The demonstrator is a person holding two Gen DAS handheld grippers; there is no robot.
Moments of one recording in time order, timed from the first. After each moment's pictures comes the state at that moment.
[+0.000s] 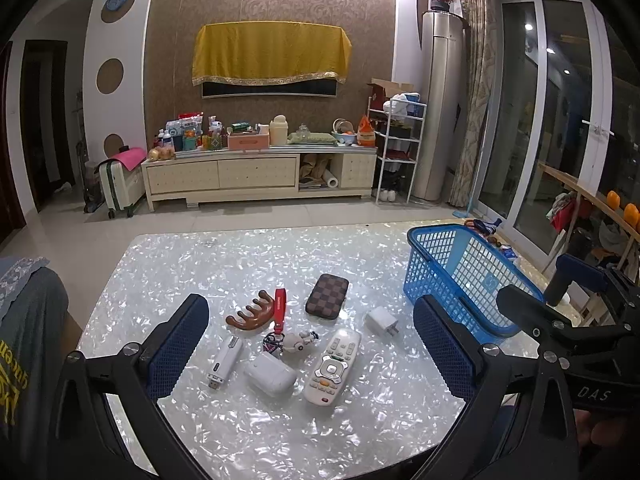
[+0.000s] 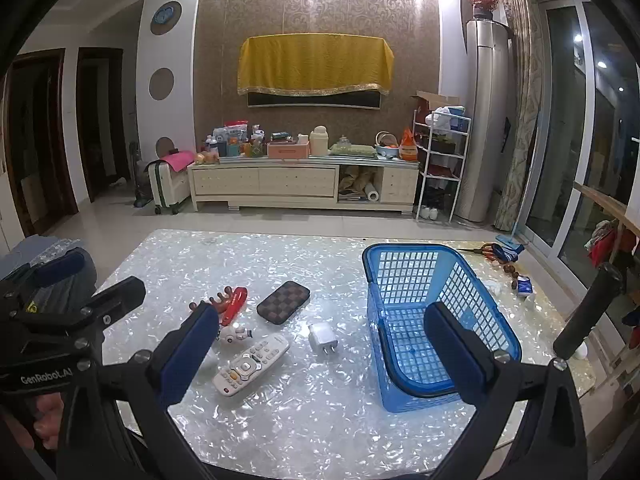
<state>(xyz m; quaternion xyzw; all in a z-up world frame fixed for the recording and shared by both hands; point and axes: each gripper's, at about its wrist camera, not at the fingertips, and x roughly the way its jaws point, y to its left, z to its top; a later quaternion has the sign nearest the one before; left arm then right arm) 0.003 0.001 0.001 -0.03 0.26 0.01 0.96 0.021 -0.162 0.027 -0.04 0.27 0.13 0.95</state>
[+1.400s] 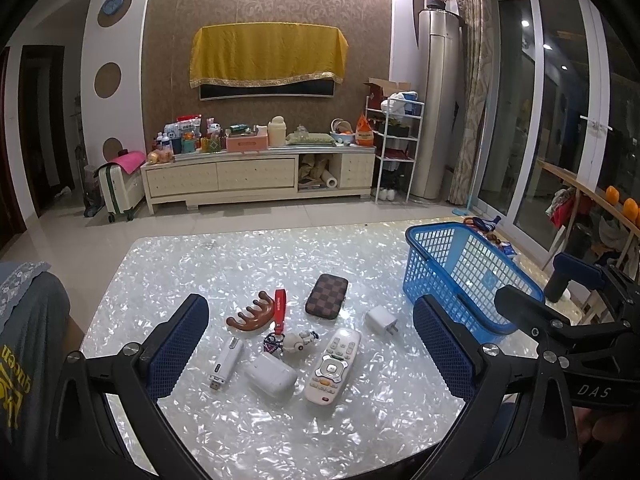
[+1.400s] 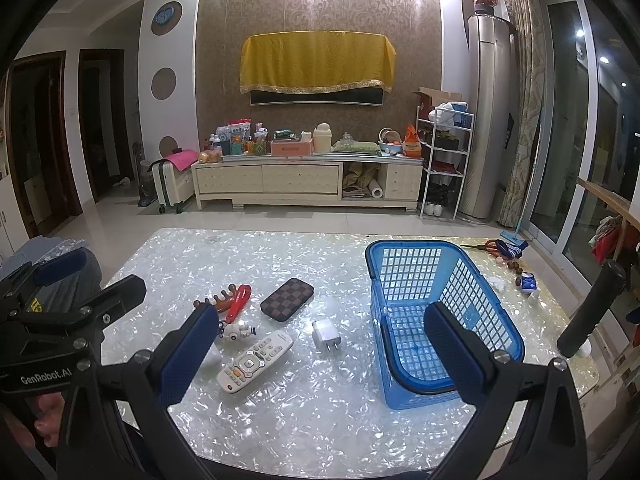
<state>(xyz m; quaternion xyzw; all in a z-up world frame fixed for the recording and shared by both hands) -0.001 -0.003 0.003 -0.02 0.26 0.01 0.97 0.022 -0.164 0.024 -0.03 0.27 0.14 0.95</state>
